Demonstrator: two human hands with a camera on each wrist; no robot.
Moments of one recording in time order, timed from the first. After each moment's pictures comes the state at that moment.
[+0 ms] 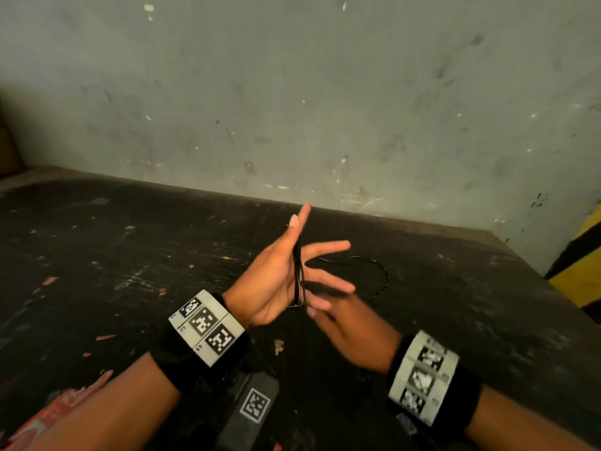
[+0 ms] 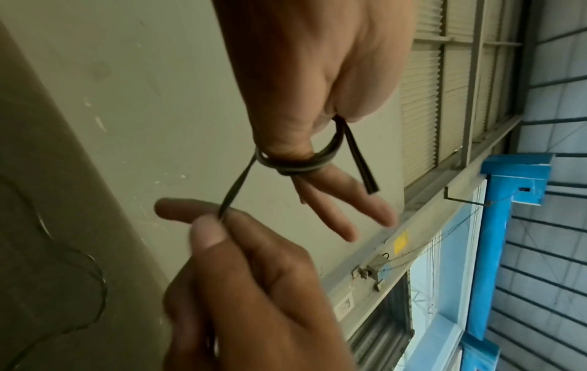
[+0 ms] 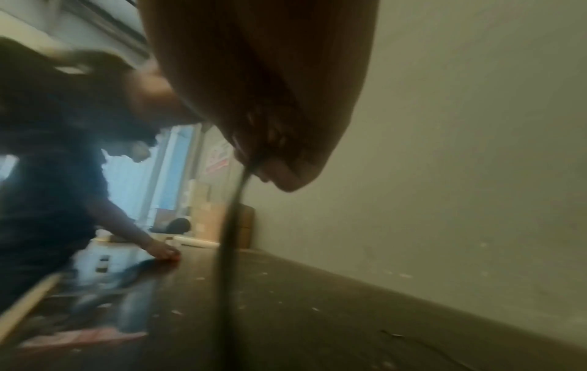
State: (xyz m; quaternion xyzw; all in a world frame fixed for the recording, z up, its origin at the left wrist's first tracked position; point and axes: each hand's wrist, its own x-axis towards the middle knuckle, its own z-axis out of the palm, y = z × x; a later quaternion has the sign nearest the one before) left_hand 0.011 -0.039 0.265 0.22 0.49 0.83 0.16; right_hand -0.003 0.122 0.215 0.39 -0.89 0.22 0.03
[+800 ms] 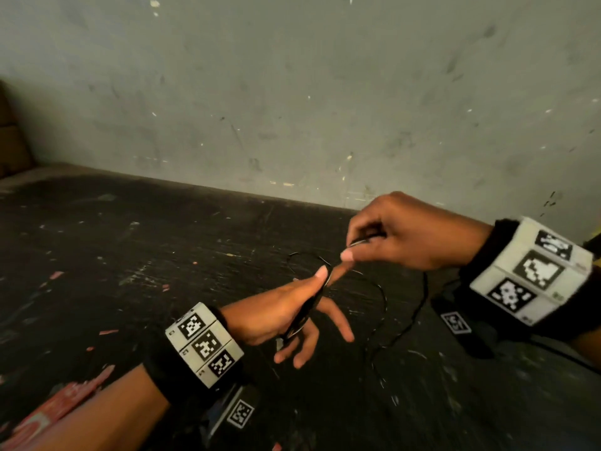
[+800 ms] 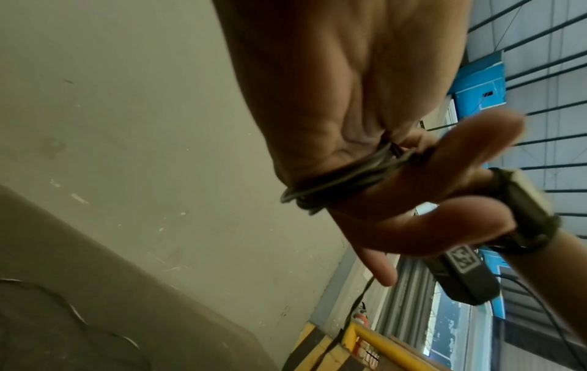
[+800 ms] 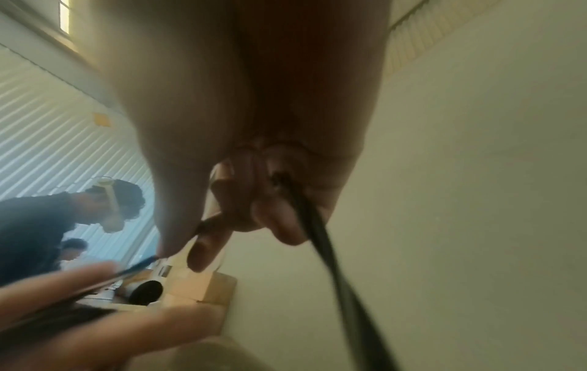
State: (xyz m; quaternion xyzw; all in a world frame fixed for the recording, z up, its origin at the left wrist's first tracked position) left_hand 0.016 -0.042 0.236 0.26 0.66 0.65 0.29; right_hand -0.016 0.143 0.361 0.44 -0.89 0.13 0.01
